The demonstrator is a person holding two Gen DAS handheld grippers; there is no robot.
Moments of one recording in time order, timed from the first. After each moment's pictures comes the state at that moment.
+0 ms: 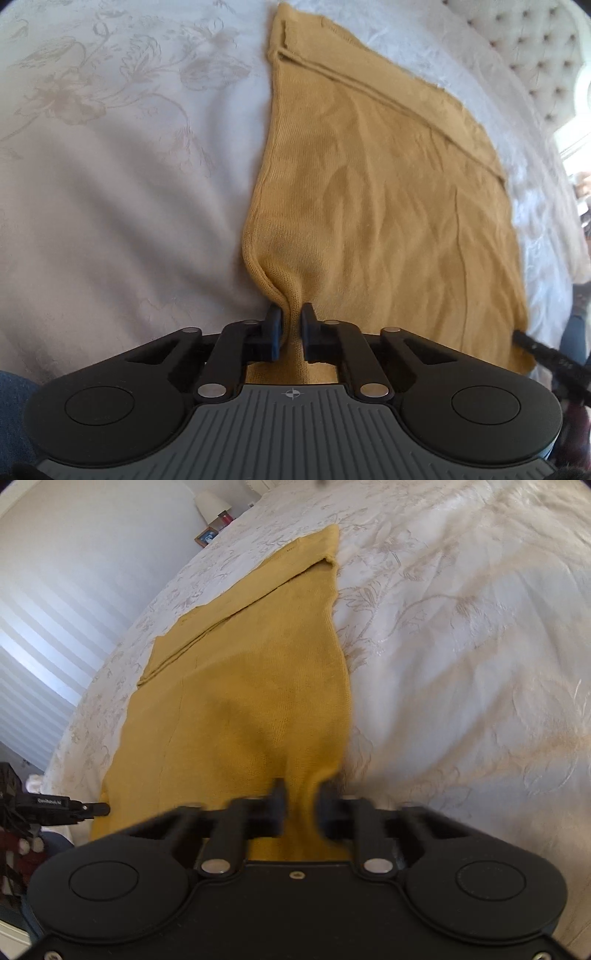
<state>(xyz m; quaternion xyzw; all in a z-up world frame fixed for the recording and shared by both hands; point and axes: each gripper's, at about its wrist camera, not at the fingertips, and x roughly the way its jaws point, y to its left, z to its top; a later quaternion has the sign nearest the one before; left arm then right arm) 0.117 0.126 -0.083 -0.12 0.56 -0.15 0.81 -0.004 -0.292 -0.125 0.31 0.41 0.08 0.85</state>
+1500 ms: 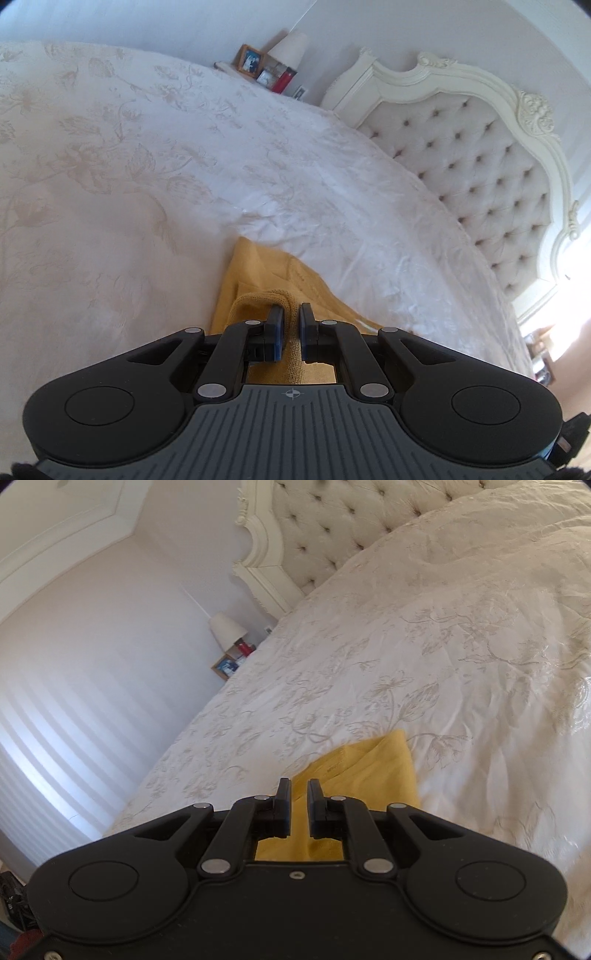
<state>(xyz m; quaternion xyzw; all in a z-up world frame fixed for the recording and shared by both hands) 0.279 0.130 -0.039 -0.26 0.34 -0.14 0.89 0.216 -0.336 -0.077 0.35 0.22 0.04 0.91</state>
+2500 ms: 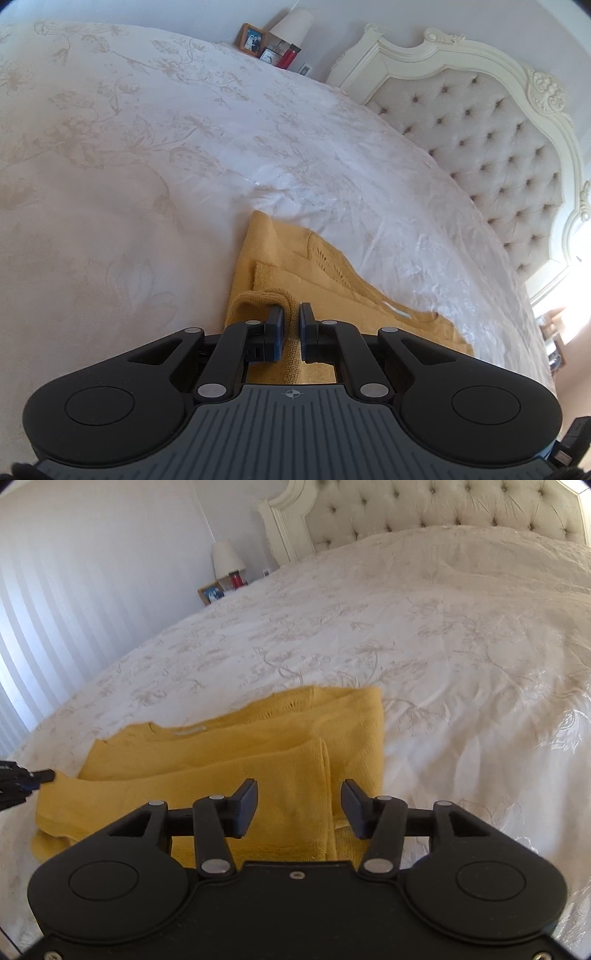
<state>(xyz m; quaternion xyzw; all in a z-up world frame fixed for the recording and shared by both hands) 0.293 0.130 -0.062 -0.24 0.37 -0.14 0.89 0.211 -0.297 -0.094 0.17 0.31 0.02 0.94</state>
